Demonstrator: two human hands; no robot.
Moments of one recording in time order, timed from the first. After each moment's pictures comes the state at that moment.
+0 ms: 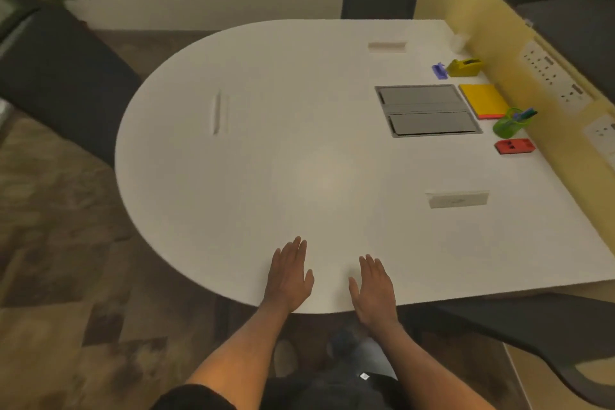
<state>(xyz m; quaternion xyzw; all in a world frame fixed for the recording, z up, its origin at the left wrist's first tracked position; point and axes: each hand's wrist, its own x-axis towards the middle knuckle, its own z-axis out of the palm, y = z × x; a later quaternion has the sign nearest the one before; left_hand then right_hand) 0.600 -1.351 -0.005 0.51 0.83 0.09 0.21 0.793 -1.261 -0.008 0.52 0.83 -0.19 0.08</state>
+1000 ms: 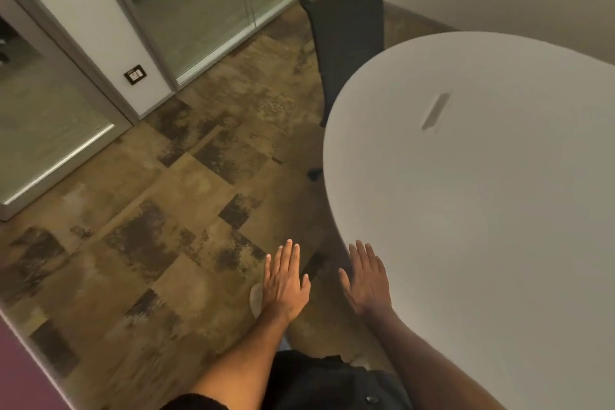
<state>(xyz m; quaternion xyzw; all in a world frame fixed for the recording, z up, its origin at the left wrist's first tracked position) 0.475 -1.640 -0.022 0.13 0.97 0.10 0.18 0.526 -1.447 -0.021 0.14 0.96 -0.15 0.17</state>
